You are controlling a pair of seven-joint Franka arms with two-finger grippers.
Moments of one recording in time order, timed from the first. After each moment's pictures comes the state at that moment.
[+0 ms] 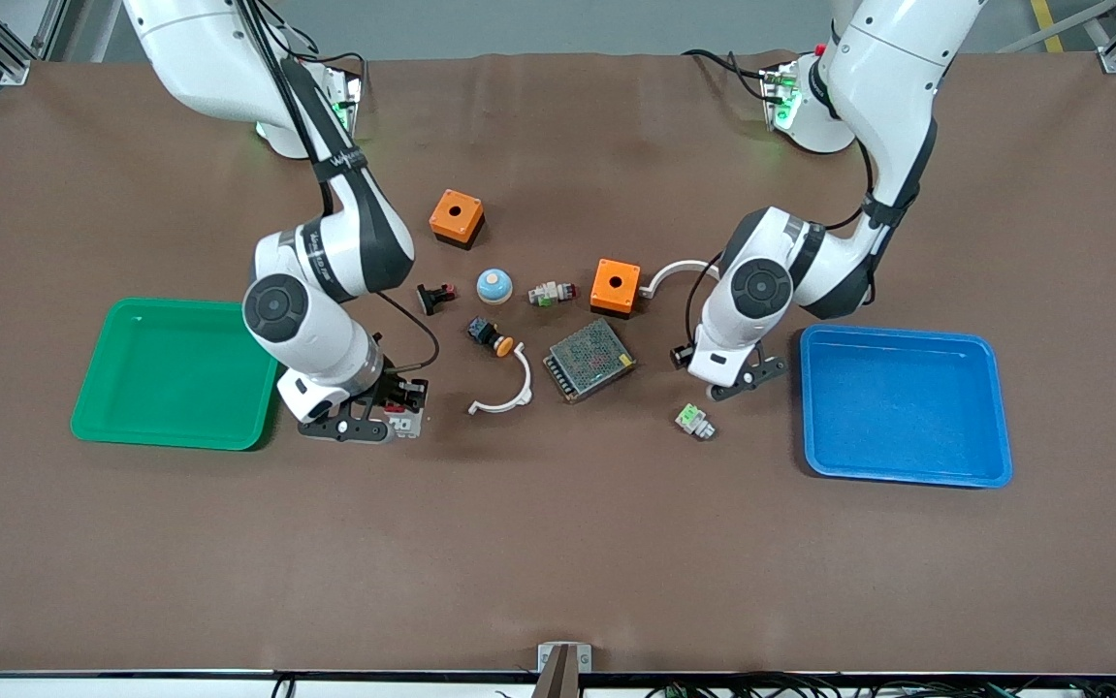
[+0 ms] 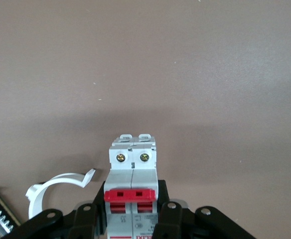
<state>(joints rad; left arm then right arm) -0.35 0.50 -0.14 -1.97 0.03 2.40 -0.92 0.56 0.52 -0.18 -1.75 0.24 2.32 0.36</state>
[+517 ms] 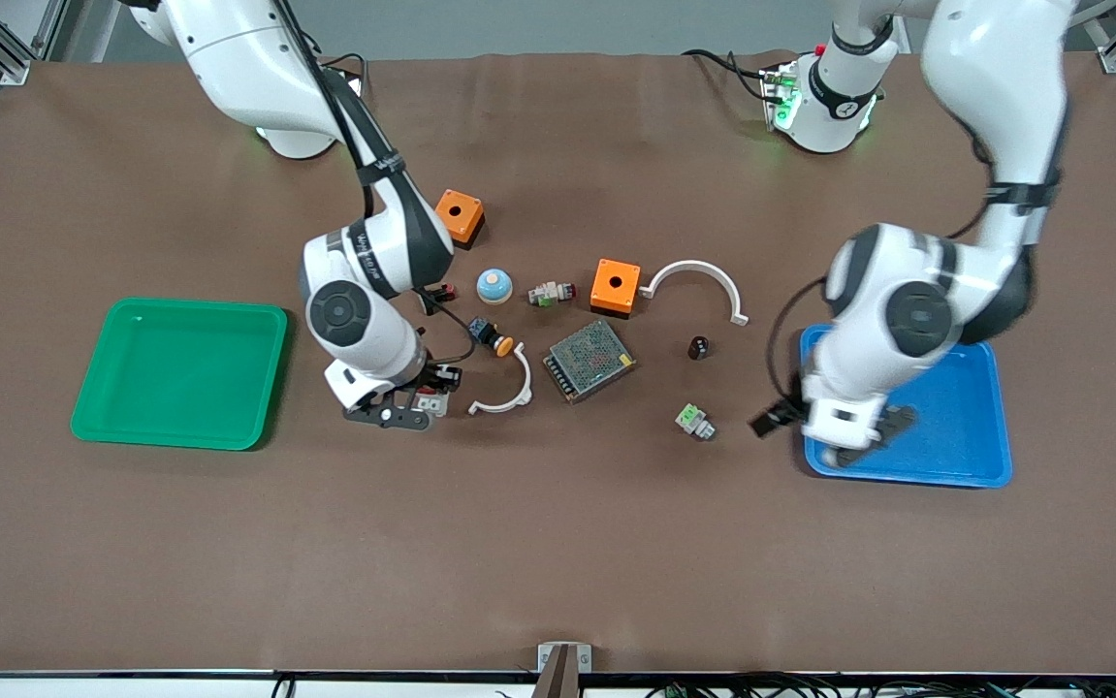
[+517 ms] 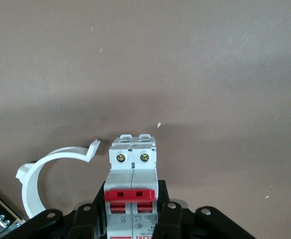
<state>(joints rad) -0.14 0.45 -0.14 -1.67 0.07 2.17 -0.81 0.65 0.57 -0.18 -1.75 0.23 2.27 0.50</state>
